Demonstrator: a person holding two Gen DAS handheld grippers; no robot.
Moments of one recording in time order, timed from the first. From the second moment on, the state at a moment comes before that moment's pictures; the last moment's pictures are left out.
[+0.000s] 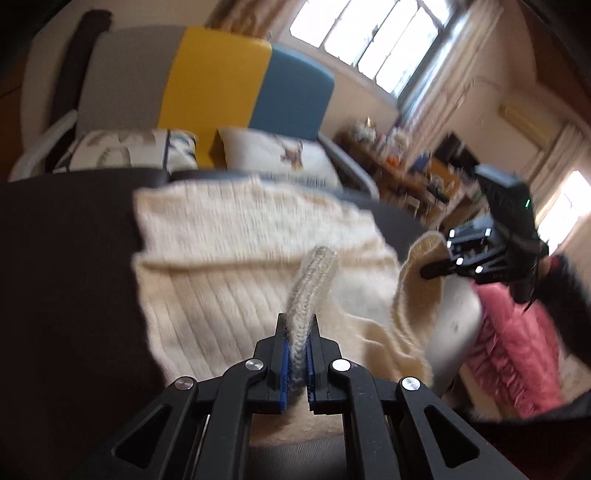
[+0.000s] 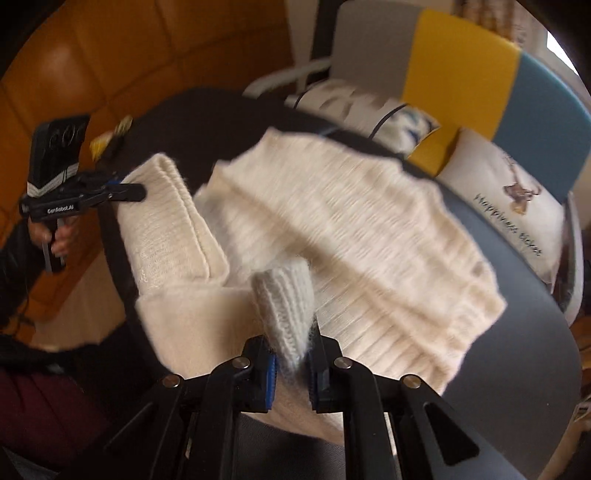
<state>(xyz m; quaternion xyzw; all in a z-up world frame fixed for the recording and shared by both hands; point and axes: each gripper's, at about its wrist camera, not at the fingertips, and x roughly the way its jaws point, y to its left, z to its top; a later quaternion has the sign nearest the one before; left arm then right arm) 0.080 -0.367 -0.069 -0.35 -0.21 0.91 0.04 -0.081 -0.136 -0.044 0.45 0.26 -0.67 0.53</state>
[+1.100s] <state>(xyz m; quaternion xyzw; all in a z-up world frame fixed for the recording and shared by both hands) -0.098 -0.484 -0.176 -0.46 -0.25 0.84 -0.15 -0.290 -0.098 -0.196 0.57 0.02 -0.73 0.38</state>
